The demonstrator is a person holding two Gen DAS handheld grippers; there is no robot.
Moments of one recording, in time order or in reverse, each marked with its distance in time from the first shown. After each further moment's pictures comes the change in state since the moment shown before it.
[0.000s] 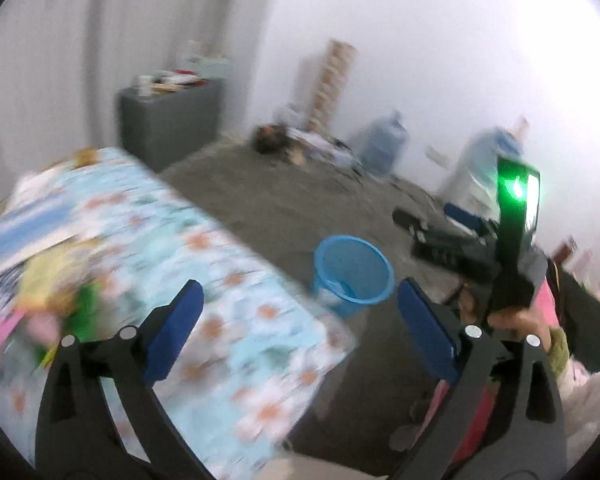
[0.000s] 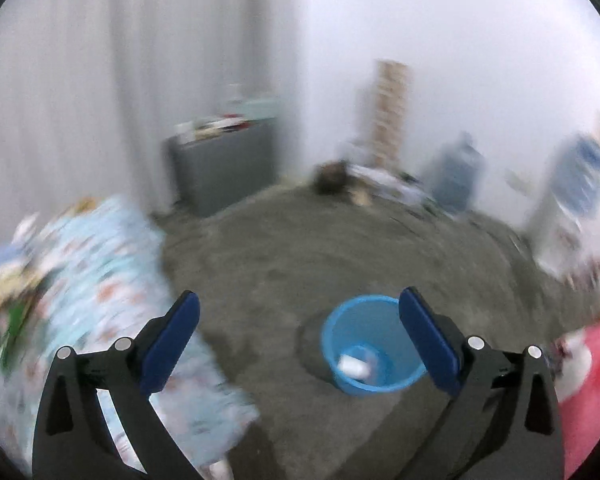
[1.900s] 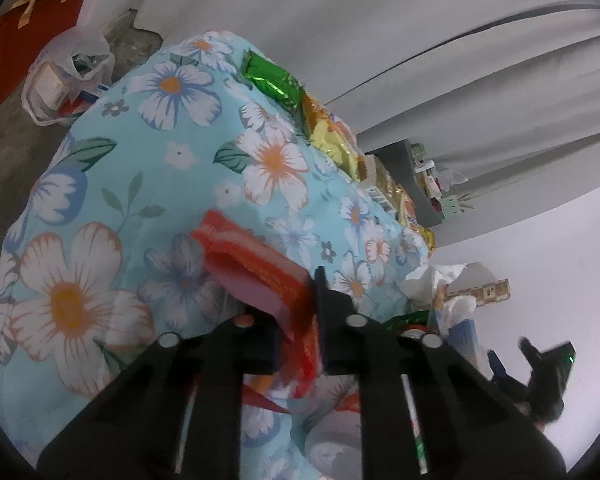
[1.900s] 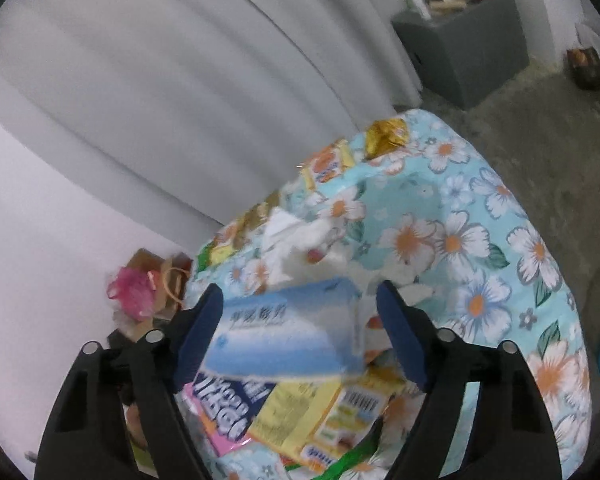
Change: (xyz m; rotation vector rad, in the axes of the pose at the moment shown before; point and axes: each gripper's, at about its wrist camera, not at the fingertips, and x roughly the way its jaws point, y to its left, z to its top) left arm -0.087 0.468 -0.125 -1.075 -0.235 0.192; right arm 0.160 0.292 0.124 0.178 0.509 0.769
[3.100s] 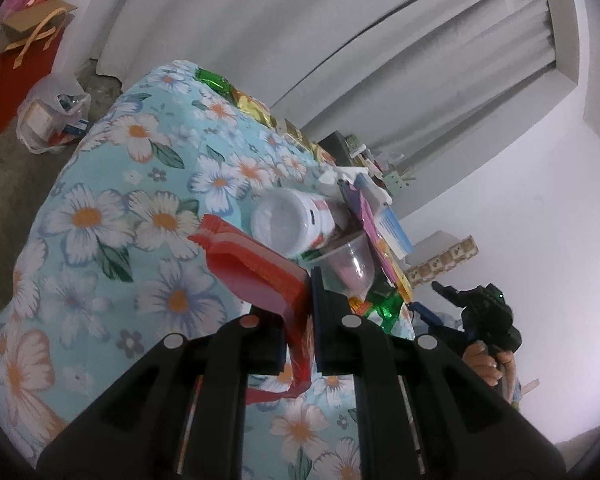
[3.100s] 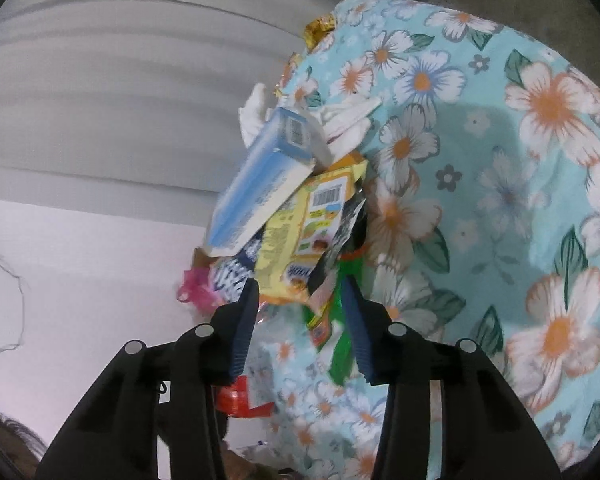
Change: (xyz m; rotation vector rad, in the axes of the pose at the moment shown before) left arm -0.136 -0.016 -0.170 0.228 -0.101 -0.134; right arm -0.027 -0.066 -0.134 0.345 0.107 0.287
